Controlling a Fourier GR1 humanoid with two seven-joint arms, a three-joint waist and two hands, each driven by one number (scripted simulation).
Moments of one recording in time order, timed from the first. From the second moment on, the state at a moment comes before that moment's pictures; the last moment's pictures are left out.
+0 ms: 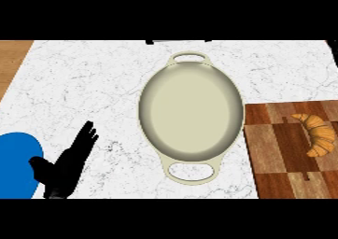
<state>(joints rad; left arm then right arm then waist) 0.08 0.33 -0.27 -1.43 0.38 0.14 -0.06 -0.38 -0.58 0.00 -1.51 -0.14 -0.16 0.04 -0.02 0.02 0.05</state>
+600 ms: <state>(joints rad) -0.01 0.55 -0.16 -1.36 0.22 0.31 0.12 -0.19 -0.56 -0.06 -1.36 0.08 -0.47 -0.08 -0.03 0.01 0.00</state>
